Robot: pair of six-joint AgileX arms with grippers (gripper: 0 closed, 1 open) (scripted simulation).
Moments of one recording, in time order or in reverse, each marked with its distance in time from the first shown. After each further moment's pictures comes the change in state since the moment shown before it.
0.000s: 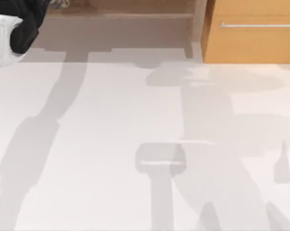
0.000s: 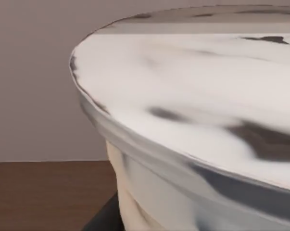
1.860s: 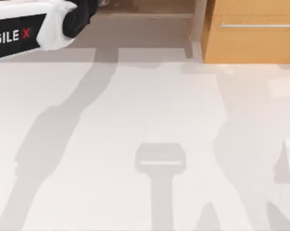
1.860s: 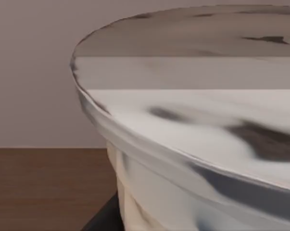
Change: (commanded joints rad) left arm -0.138 0.185 0.269 -0.145 -0.153 -0.042; right arm 0.000 0.000 0.000 0.000 0.000 0.000
